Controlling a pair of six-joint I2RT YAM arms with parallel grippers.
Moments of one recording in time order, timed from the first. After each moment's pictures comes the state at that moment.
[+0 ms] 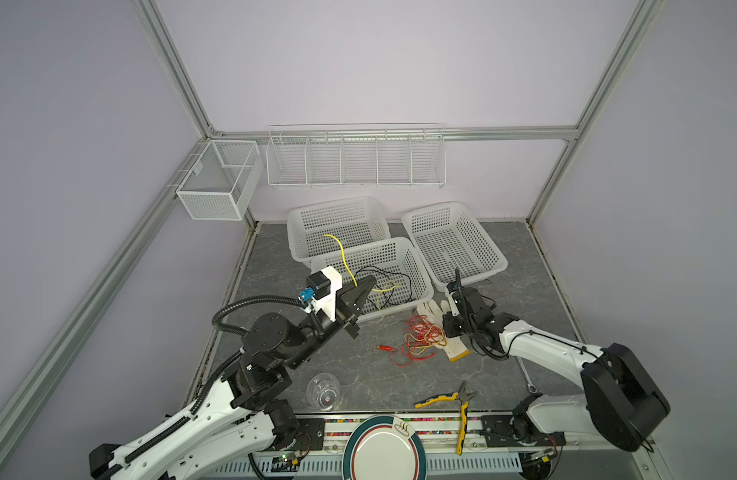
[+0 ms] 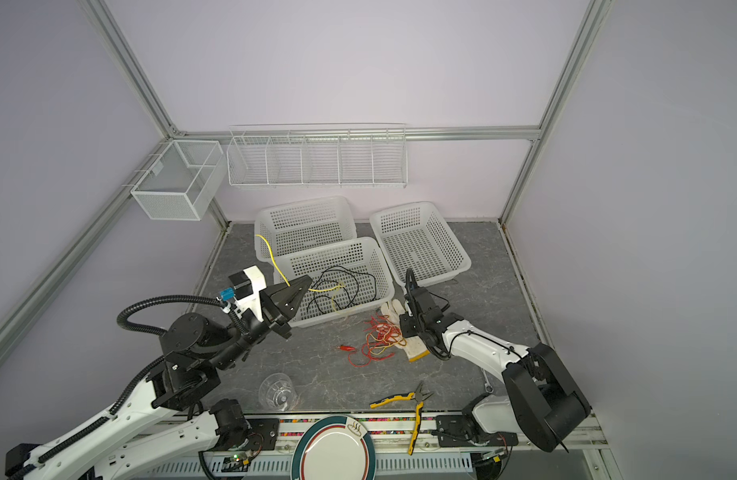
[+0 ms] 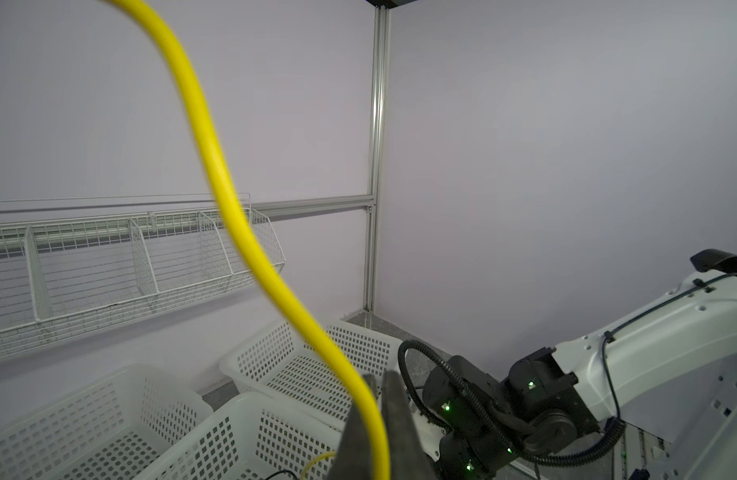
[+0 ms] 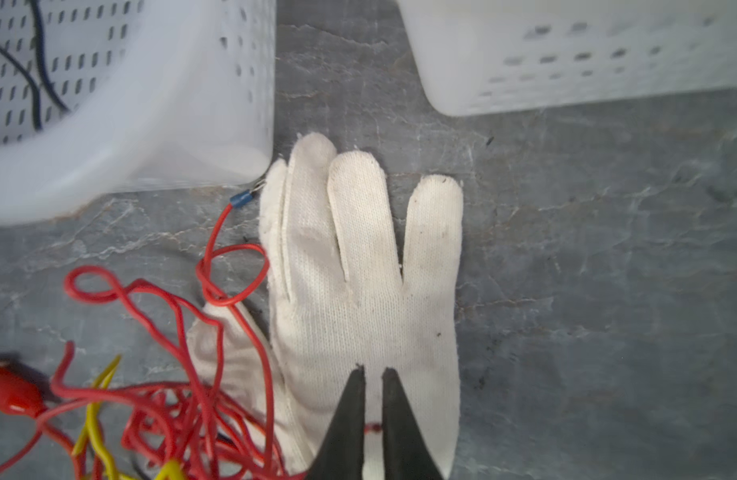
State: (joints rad) left arm -1.00 0.71 0.81 0.13 -0.08 -0.03; right arm 0.57 1.32 0.65 -0.25 0.08 0.30
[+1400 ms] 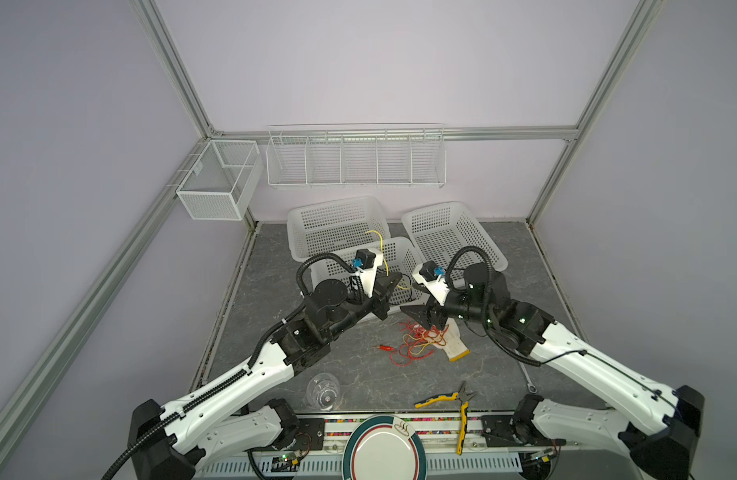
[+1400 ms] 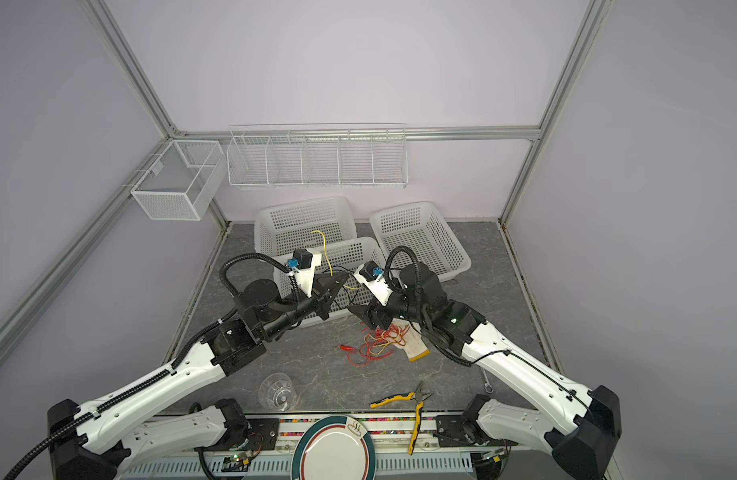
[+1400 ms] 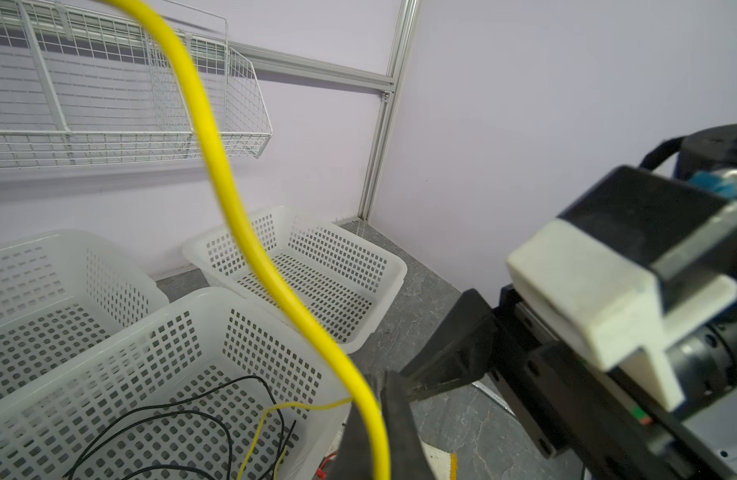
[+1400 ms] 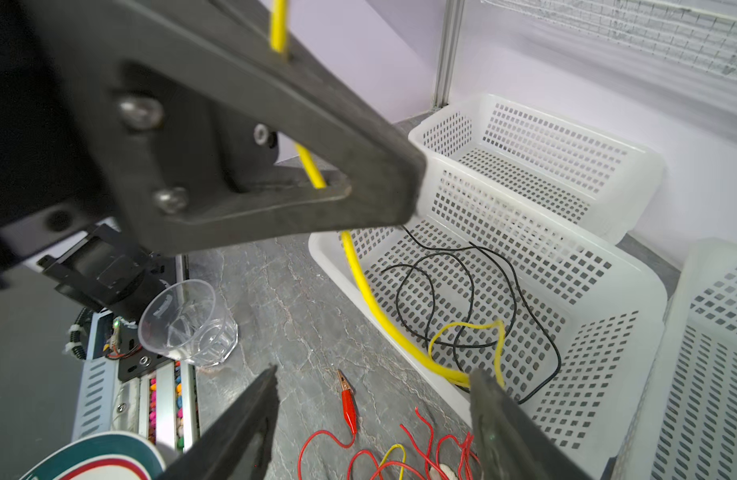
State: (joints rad) left arm -0.90 1.03 0.87 0.11 0.03 -0.24; right arm 0.79 1.14 1.01 -0.29 -0.29 -0.10
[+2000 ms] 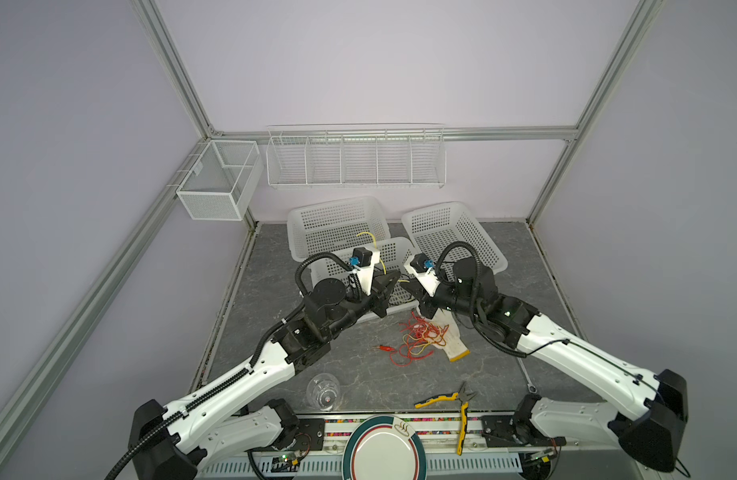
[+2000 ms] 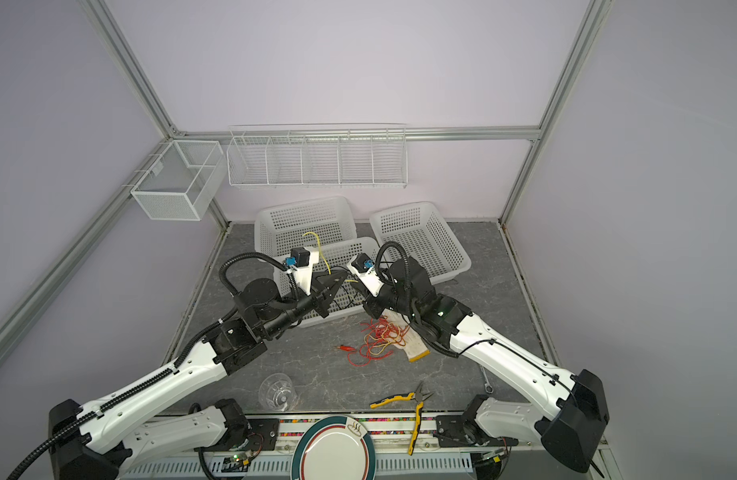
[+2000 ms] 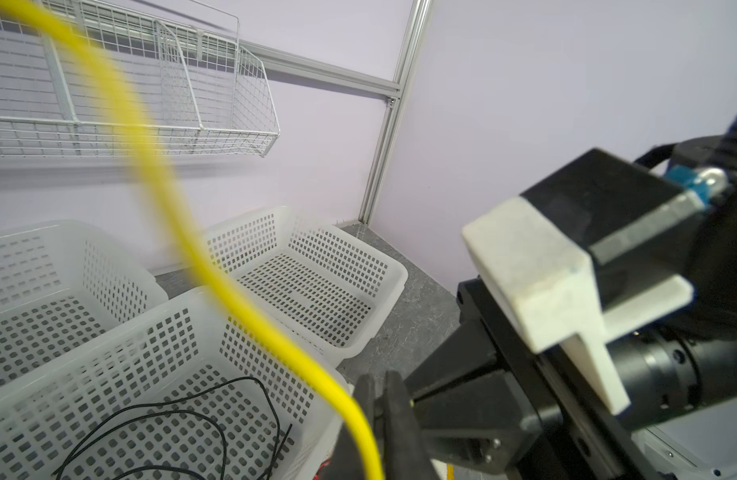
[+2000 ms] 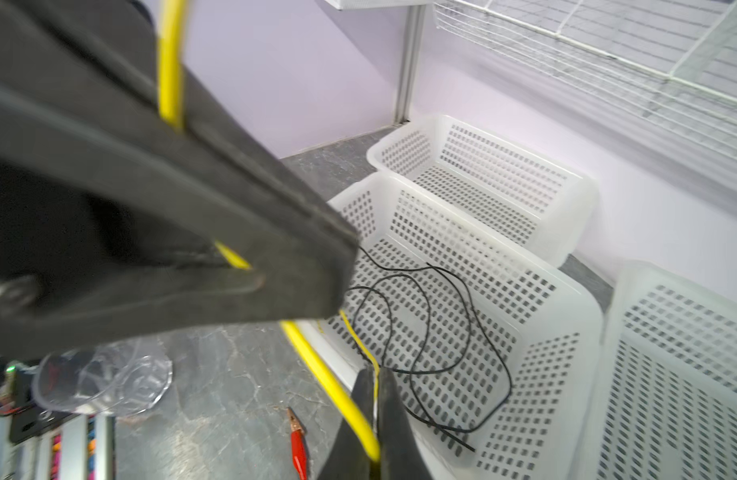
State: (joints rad) left arm -0.88 1.03 0.84 0.15 0.01 -0.27; right arm 0.81 1.21 1.04 -0.19 -0.12 -0.14
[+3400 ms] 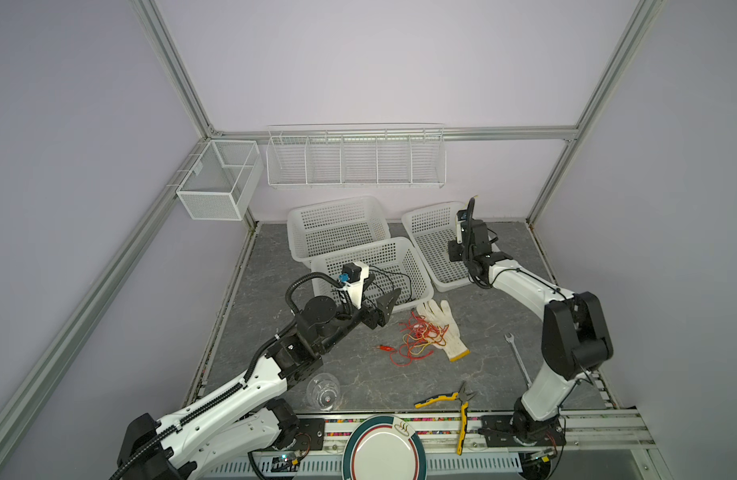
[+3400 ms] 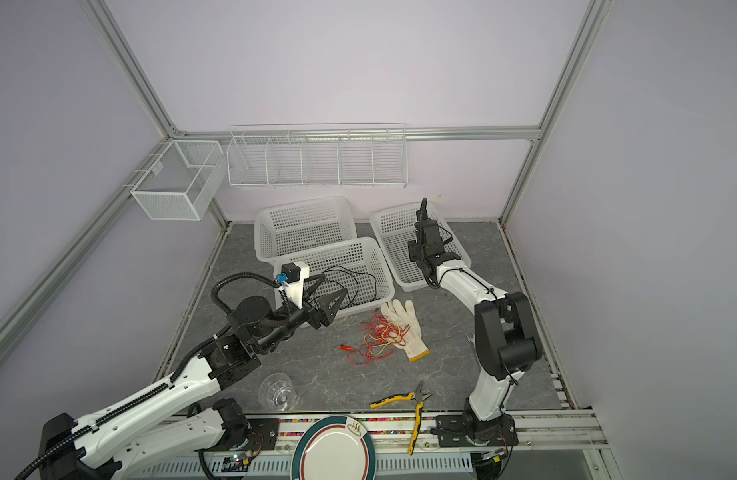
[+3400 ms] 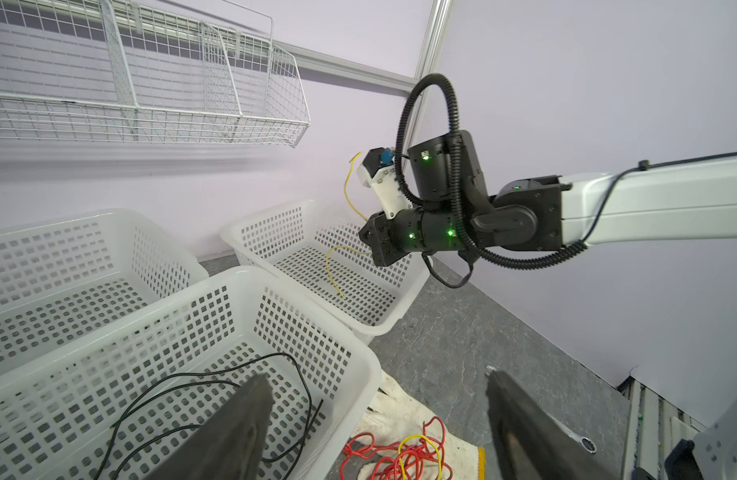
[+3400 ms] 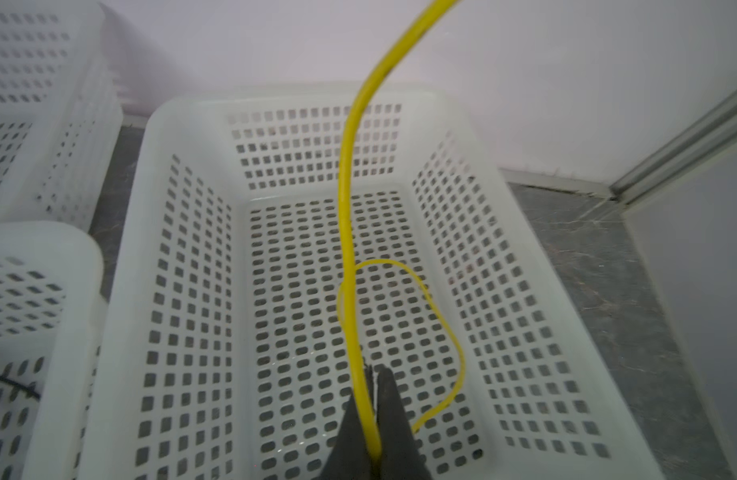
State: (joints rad) left arm -0.88 0.92 0.68 0.22 -0.05 -0.23; right arm 0.33 1.81 1.34 -0.16 0.23 0.04
